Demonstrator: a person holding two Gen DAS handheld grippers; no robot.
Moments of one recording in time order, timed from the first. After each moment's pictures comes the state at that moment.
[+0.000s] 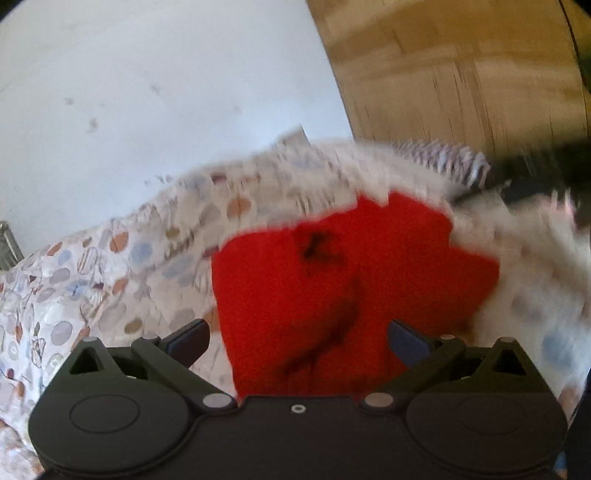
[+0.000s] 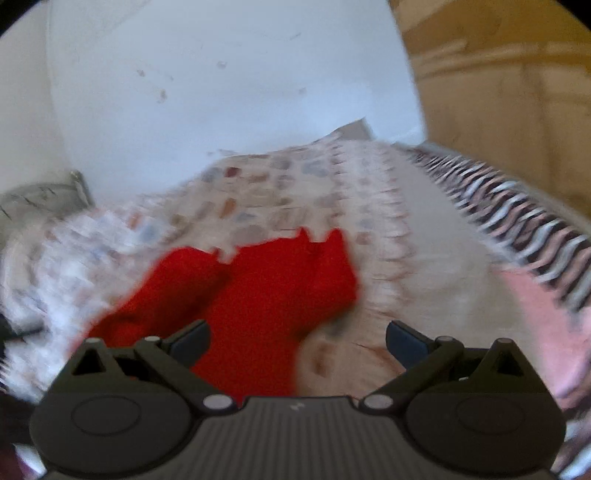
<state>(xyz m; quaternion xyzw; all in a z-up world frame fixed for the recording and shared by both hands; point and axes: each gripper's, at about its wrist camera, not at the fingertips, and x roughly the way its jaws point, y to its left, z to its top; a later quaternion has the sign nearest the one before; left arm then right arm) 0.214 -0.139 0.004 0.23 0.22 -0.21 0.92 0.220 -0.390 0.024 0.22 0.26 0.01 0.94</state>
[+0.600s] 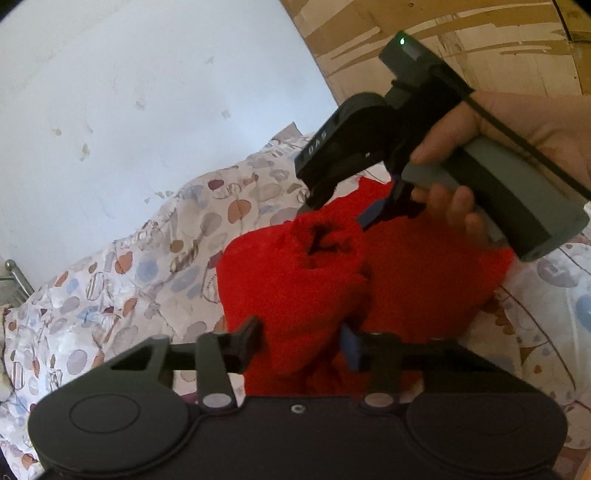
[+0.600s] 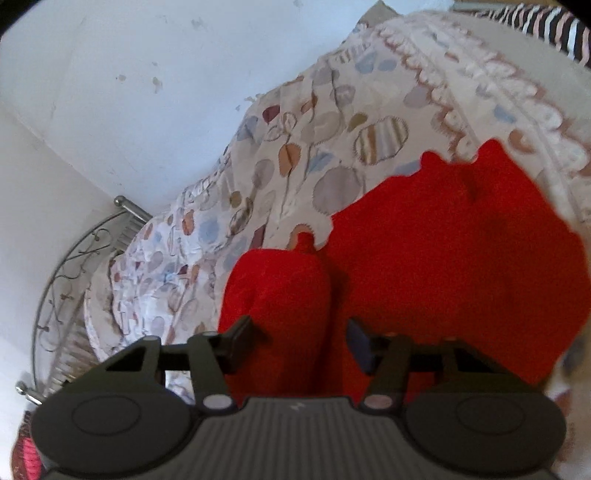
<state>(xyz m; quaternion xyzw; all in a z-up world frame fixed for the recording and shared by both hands) 0.225 -0.149 -0.010 0.28 0.19 -0.20 0.92 0.380 -0.362 -0.017 0.40 0.34 0.12 0.84</state>
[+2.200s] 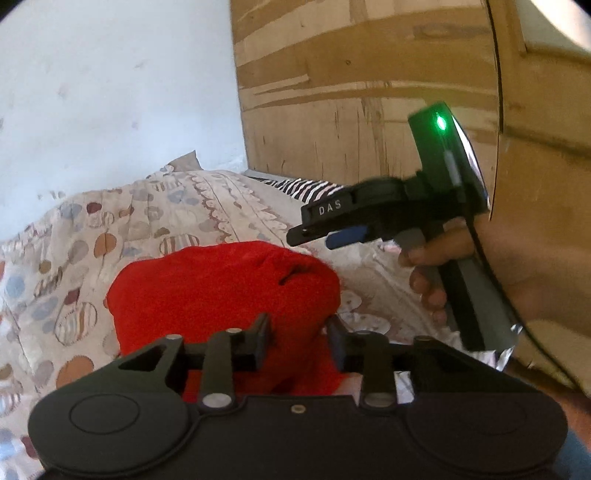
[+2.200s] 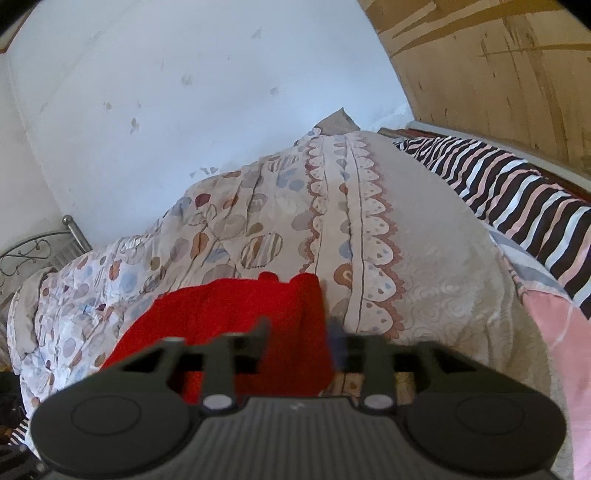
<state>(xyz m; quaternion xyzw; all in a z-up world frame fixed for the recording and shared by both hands) 0.219 -0.222 0.016 0.14 0.21 -0.39 0.89 0.282 -0.461 0.003 0.26 0.24 -0.02 0.94</state>
